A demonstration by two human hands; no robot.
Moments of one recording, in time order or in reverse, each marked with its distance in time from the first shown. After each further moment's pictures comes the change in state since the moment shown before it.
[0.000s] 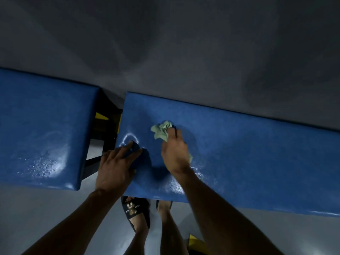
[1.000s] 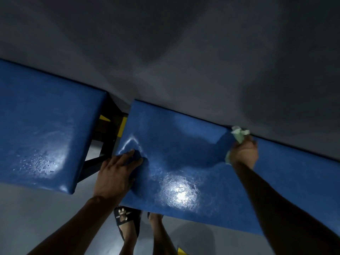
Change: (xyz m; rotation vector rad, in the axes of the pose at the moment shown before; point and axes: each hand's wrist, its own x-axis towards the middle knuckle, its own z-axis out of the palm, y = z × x) left_hand 0.007 0.003 -0.001 -0.019 0.048 -0.003; right_hand 0.068 0.149 -0.095 0.013 0.253 0.553
